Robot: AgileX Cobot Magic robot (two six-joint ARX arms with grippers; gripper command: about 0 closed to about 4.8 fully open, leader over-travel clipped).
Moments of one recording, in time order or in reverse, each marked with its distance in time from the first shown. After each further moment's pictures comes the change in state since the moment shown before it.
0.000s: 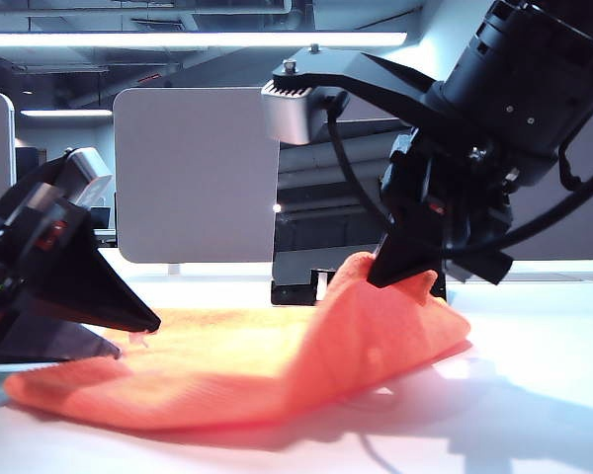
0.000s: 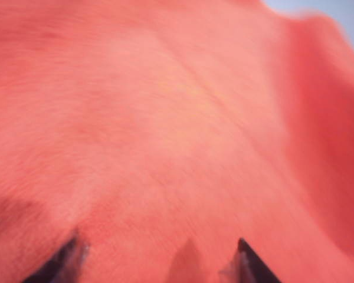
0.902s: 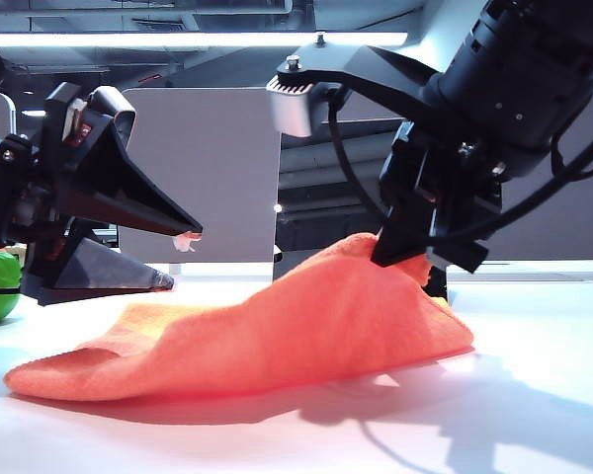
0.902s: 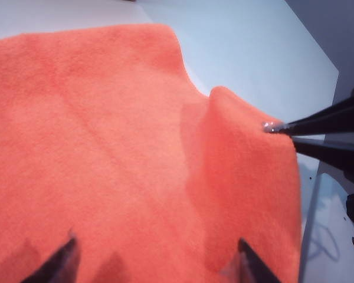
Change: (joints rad) left arm 0.002 -0.008 0.123 -0.037 0.236 -0.116; right arm -0.013 0.000 0.000 0.053 0.077 -0.001
